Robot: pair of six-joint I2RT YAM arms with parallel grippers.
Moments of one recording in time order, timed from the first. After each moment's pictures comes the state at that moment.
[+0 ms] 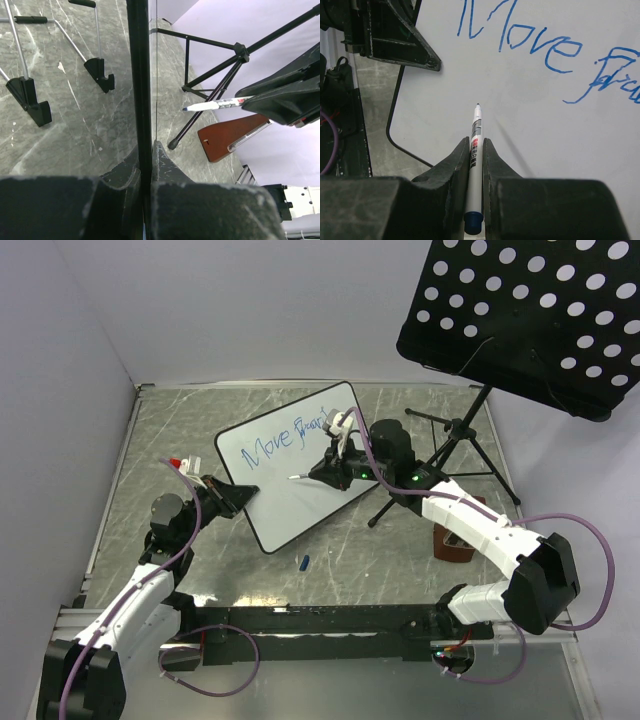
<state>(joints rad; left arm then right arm) -0.21 0.78 0.27 0.51 0.48 -0.77 0.63 1.31 1.04 -0.05 -0.56 -0.08</state>
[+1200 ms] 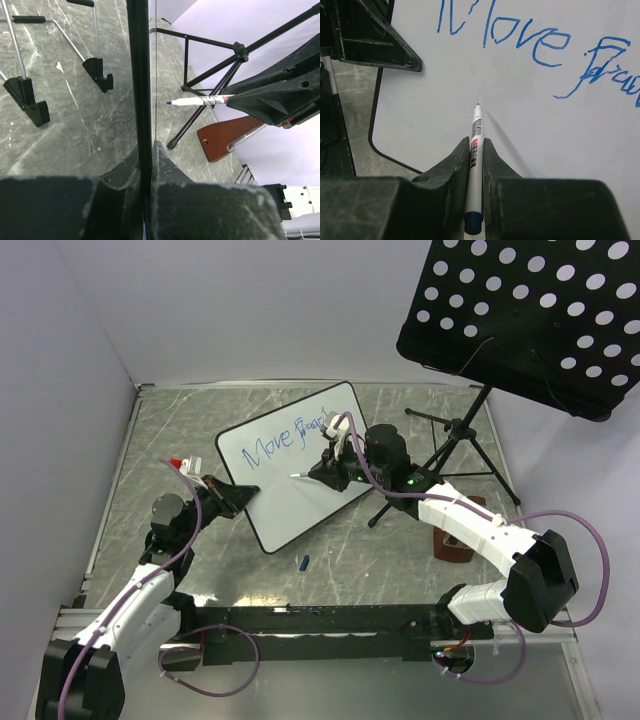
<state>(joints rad) -0.21 0.78 0.27 0.51 0.47 -0.78 0.67 1.33 1.01 -0.01 -0.45 -0.07</state>
